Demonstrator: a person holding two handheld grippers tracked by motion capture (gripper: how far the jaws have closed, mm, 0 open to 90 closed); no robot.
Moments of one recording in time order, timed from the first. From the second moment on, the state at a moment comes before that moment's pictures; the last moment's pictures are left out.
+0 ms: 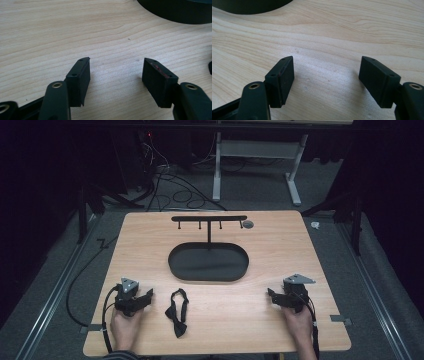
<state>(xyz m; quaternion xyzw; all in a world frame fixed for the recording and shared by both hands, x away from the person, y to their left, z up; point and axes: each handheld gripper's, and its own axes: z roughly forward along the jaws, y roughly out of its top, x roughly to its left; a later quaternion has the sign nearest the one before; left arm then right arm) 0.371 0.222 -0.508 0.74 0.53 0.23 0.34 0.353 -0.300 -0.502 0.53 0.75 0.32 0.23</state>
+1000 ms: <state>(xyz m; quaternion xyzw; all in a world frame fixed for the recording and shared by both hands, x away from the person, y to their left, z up) 0.371 0.223 -0.508 0.73 0.54 0.24 0.34 0.353 -0.300 -0.502 0.53 0.75 0.32 0.23</state>
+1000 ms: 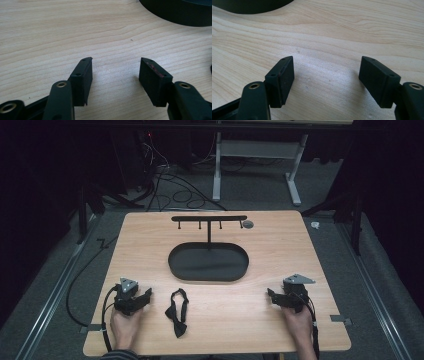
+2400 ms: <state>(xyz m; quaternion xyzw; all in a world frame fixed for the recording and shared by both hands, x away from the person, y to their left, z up) 0.361 0.171 -0.478 0.78 0.47 0.16 0.38 0.353 -0.301 -0.502 0.53 0.75 0.32 0.23</state>
